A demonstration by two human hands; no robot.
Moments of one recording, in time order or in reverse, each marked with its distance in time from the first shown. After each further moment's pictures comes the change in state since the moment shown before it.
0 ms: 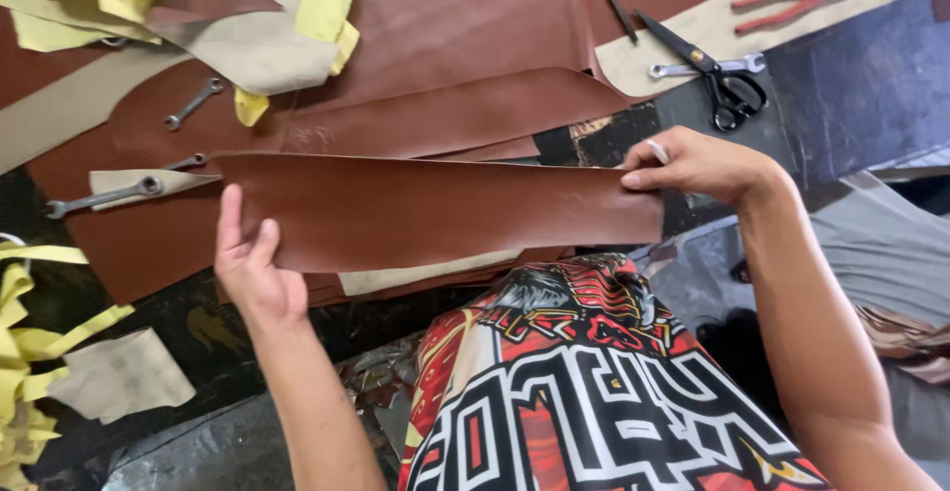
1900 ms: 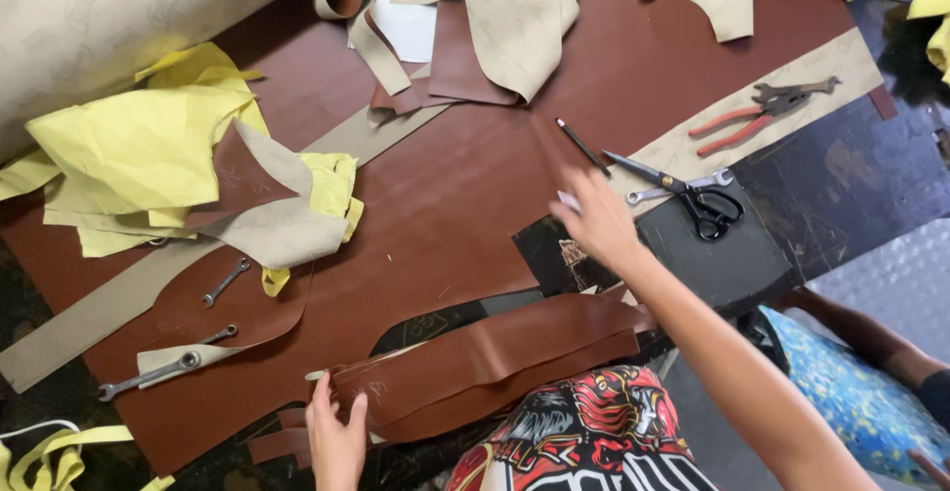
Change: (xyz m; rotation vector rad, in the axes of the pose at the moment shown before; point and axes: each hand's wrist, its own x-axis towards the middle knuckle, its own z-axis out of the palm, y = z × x) left_hand -0.006 -0.060 -0.038 1.444 0.025 -0.423; right_hand 0.132 -0.025 0.012 -0.400 0.941 -0.296
